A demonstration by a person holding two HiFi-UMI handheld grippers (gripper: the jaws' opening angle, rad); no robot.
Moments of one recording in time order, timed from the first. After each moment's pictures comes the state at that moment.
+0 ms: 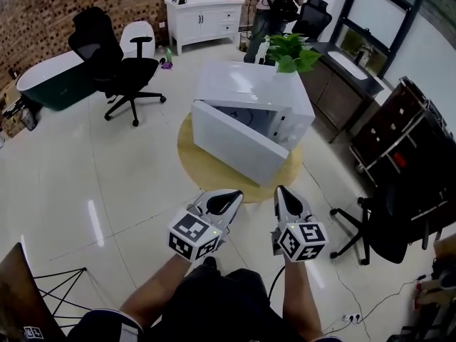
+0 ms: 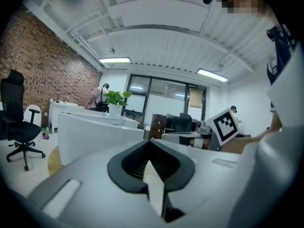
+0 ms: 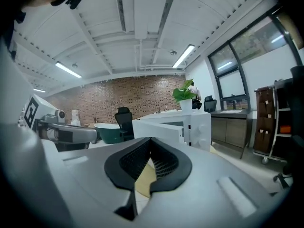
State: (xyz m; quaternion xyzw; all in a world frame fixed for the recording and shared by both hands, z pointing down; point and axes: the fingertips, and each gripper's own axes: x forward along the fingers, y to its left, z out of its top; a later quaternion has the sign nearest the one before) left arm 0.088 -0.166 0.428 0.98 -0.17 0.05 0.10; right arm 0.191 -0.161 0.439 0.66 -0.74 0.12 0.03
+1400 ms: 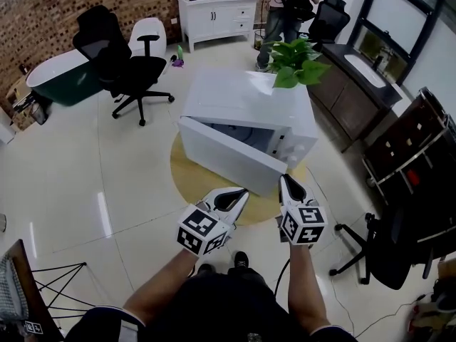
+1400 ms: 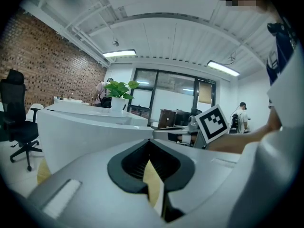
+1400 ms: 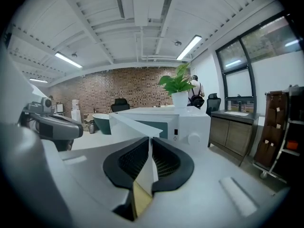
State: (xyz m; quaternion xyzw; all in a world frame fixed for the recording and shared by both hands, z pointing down) left arm 0.178 -0.249 0.446 0.97 -0.21 0.08 0.11; right arm 0.289 -0.279 0.464 0.65 -0.75 0.12 0.09
